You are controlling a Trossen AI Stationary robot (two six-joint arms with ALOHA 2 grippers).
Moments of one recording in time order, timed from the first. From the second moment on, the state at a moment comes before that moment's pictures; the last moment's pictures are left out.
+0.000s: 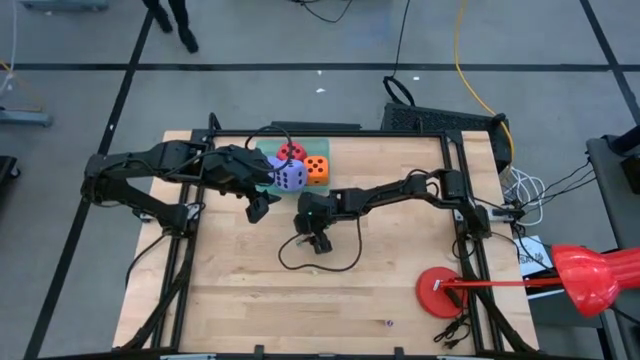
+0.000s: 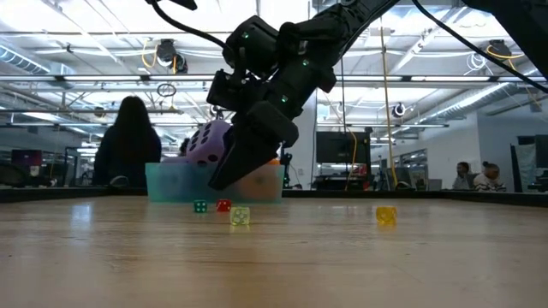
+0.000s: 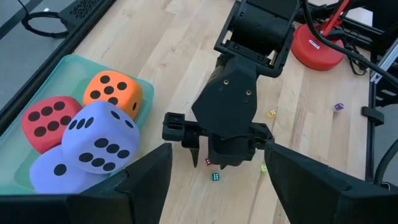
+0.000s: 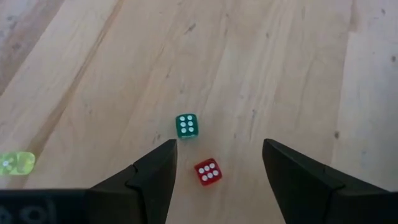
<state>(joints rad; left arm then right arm) -0.03 1.28 1.54 -1.05 -0.13 -0.40 -0.02 2.13 1.49 -0.22 -0.21 -0.28</state>
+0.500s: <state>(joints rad) -0.03 1.28 1.54 -1.05 -0.13 -0.41 -0.02 2.13 1.49 -0.24 -0.21 -0.39</state>
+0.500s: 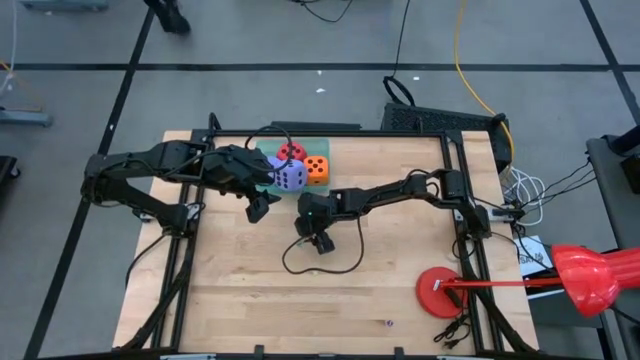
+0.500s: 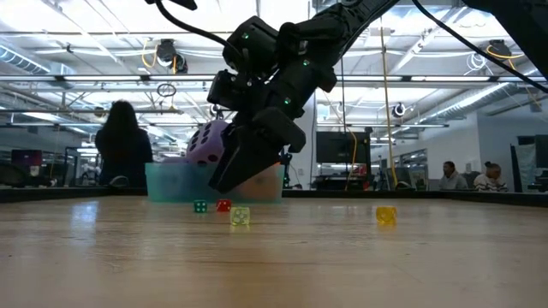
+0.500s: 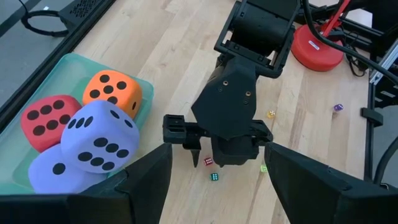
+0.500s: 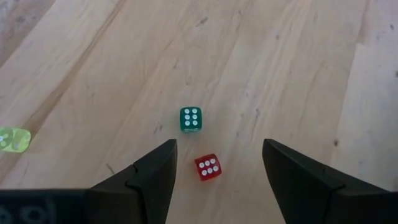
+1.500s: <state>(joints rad) -0.03 1.28 1.54 -1.04 -0.13 -0.32 -0.02 2.16 1.49 -0.22 -0.21 -0.36</state>
